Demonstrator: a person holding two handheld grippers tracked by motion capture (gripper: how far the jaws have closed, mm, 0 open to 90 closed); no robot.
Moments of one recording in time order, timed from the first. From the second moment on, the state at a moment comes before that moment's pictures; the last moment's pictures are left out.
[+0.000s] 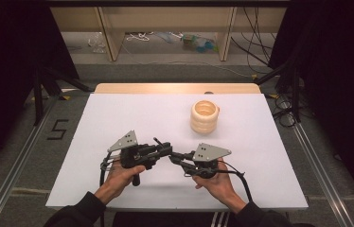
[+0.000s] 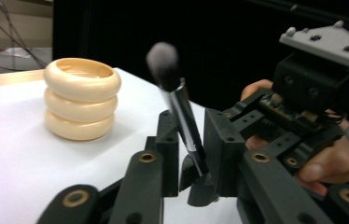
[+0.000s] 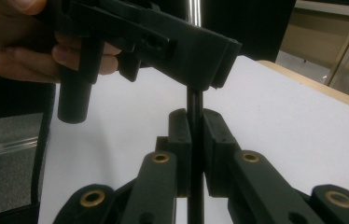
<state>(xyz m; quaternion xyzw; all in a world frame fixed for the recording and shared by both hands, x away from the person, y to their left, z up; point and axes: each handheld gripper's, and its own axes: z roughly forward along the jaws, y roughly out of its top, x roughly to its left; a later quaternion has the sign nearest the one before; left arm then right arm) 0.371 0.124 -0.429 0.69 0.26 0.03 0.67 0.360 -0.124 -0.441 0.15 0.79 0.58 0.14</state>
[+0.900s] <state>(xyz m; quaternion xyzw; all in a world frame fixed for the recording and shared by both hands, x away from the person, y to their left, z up) 0.368 0.128 -0.422 0.71 0.26 0.07 0.65 0.359 -0.141 -0.437 0.22 0.80 0.54 0.13</state>
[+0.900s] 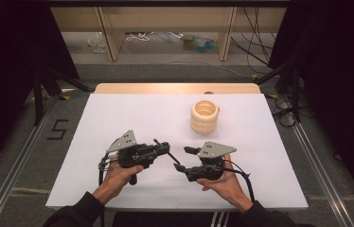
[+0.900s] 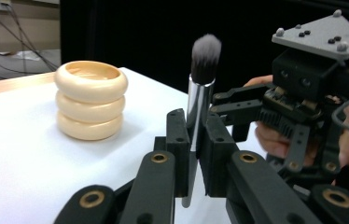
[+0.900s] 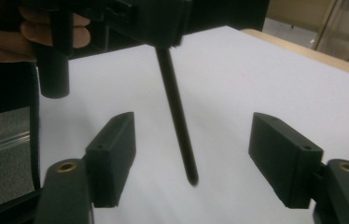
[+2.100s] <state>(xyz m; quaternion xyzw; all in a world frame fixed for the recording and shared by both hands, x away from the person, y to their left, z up) 0.401 0.116 -0.404 0.74 0.28 0.12 0.60 0.363 -0.222 -0.439 0.34 0.76 0.52 0.19</state>
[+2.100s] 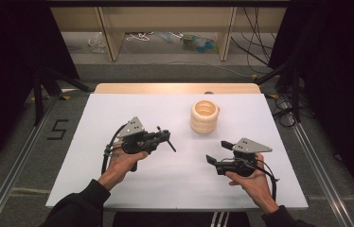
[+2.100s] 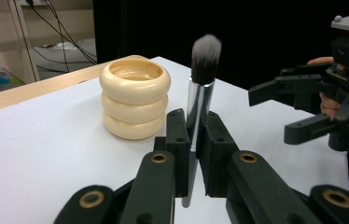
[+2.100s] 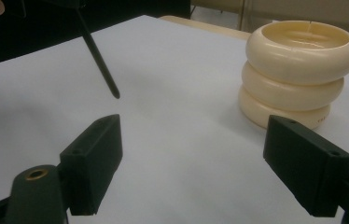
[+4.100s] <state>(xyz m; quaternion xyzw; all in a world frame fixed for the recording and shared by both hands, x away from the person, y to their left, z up) 0.515 0.033 -0.340 0.74 0.29 0.15 0.58 0.350 -0.230 -0.443 0.32 0.77 0.51 0.22</state>
